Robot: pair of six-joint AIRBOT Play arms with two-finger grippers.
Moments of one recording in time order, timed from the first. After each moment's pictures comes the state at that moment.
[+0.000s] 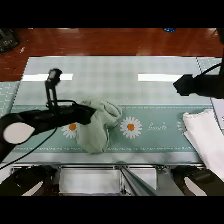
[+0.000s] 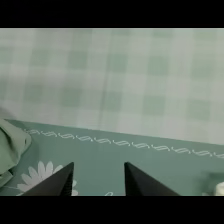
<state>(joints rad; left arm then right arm) -0.57 -0.73 0.64 1.11 -0.72 -1.69 0.23 -0.81 1.10 -1.52 1.17 1.75</state>
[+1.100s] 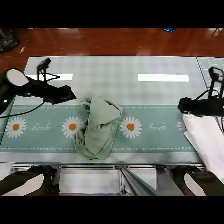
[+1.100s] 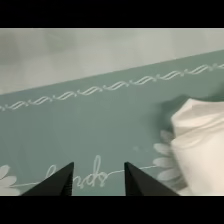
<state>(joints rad) -0.07 -1.24 1.00 1.07 -1.09 -1.53 -0.01 -0.80 0.78 -1.48 1.11 1.78</state>
